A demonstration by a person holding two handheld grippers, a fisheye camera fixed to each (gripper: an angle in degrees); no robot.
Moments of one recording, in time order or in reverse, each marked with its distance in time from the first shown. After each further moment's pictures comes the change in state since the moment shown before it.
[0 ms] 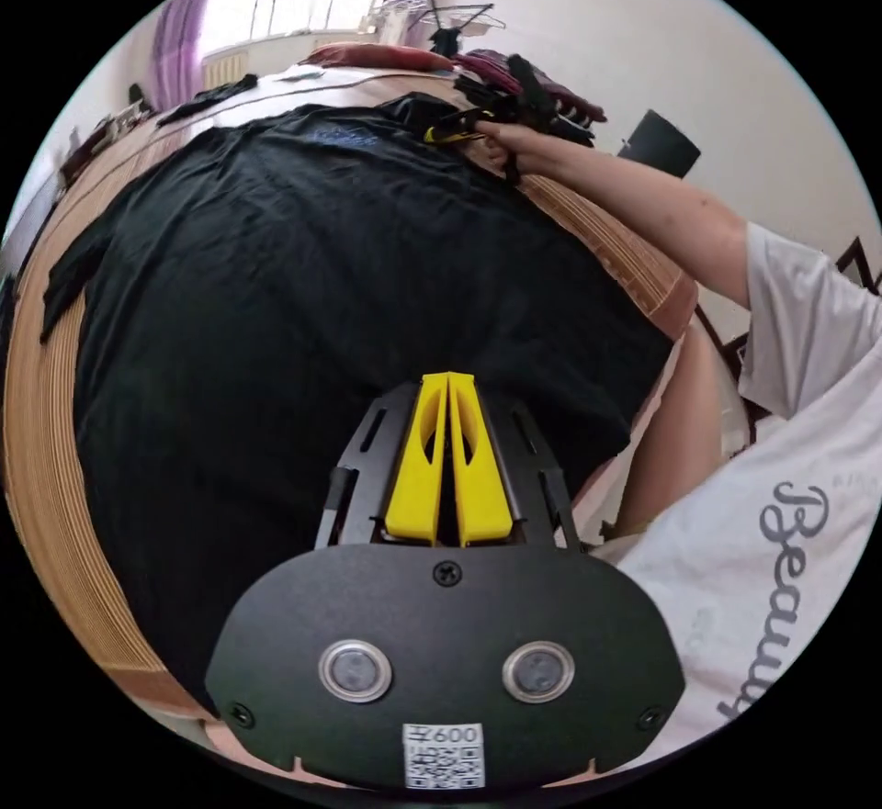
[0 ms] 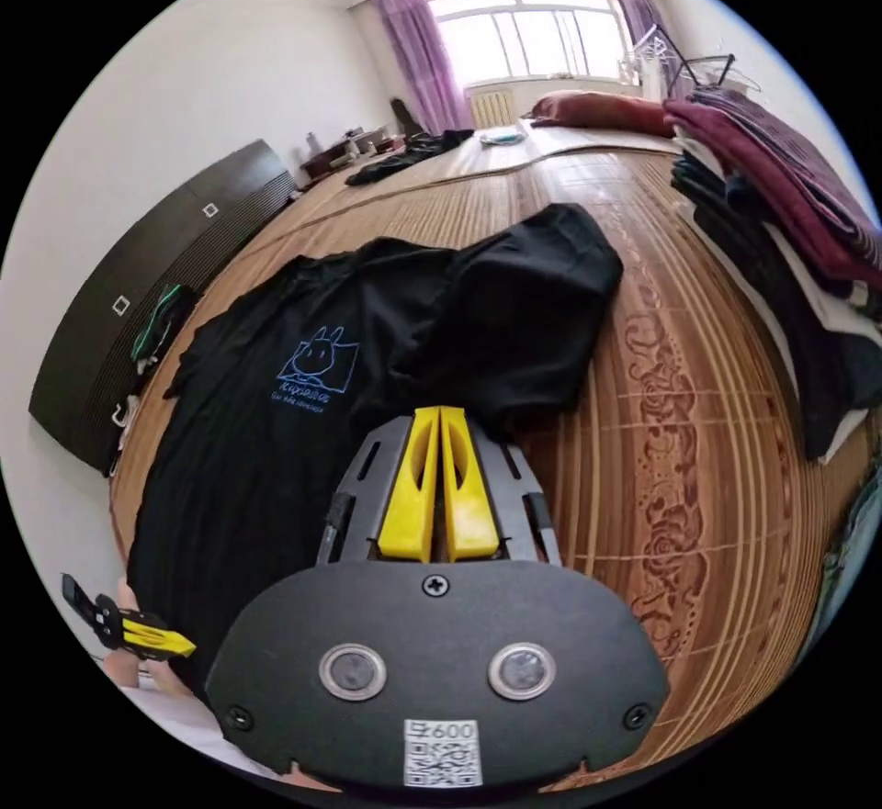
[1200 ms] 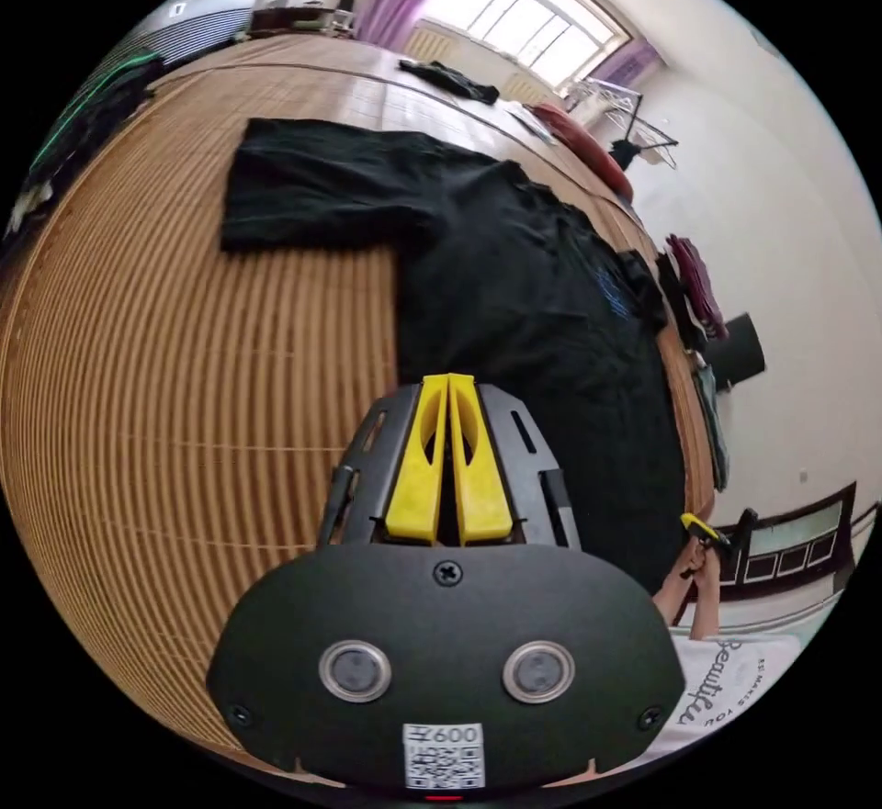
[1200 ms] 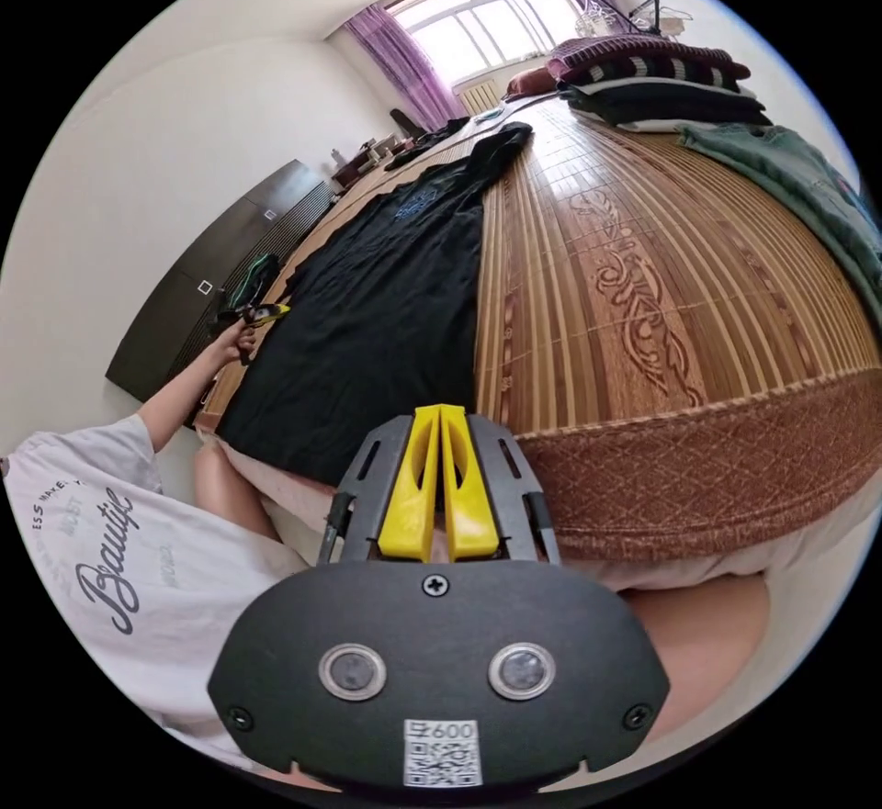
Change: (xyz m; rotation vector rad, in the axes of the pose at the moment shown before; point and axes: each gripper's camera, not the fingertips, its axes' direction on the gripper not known) left arm -0.383 -0.012 -0.150 0.169 -0.031 -0.524; right arm -0.119 0.133 -0.219 -0.011 -0.185 0.090
